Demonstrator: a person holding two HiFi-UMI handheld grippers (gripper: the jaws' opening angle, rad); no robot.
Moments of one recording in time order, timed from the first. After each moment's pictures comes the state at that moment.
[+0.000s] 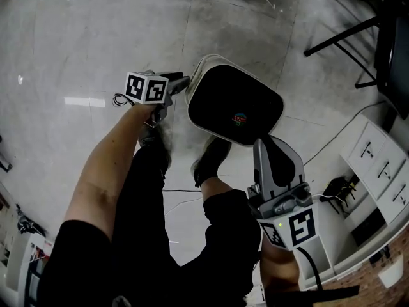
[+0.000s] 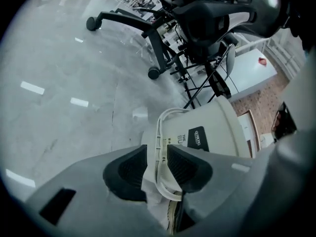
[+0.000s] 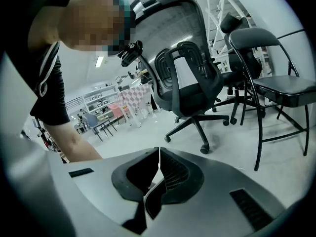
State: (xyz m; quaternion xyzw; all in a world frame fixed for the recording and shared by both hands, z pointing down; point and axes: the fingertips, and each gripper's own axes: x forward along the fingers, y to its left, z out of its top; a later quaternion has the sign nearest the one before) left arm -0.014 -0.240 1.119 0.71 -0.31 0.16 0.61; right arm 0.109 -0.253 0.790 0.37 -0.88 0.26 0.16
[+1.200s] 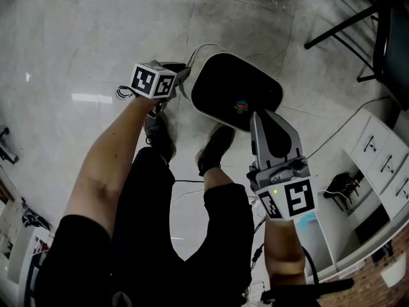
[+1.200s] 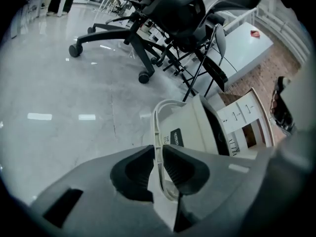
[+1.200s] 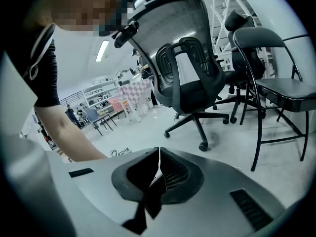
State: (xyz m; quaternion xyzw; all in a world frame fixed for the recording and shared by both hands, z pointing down) left arm -0.018 -0.239 1.074 0.74 -0.32 0.26 0.53; right arm 0.111 -0.254 0.797 0.36 -0.87 0.26 0.19
